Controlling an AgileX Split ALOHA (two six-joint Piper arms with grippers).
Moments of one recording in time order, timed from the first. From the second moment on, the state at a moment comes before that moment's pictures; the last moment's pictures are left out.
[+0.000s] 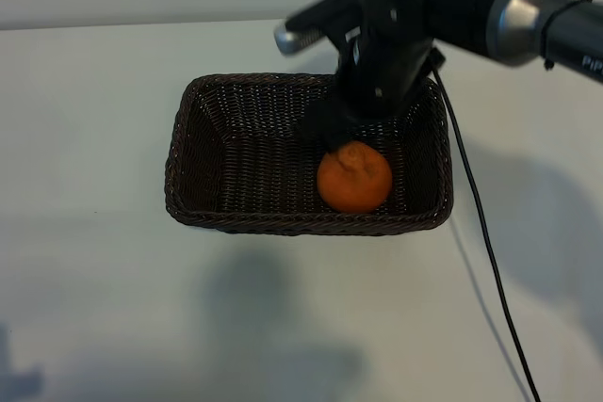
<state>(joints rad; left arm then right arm) 0.05 -0.01 -0.50 0.05 1.09 -0.05 0.52 1.99 -1.63 -0.01 0.96 0.09</state>
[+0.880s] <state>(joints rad) 0.05 -0.01 -0.50 0.05 1.09 -0.05 0.11 1.99 -1.93 -0.10 1.21 0.06</state>
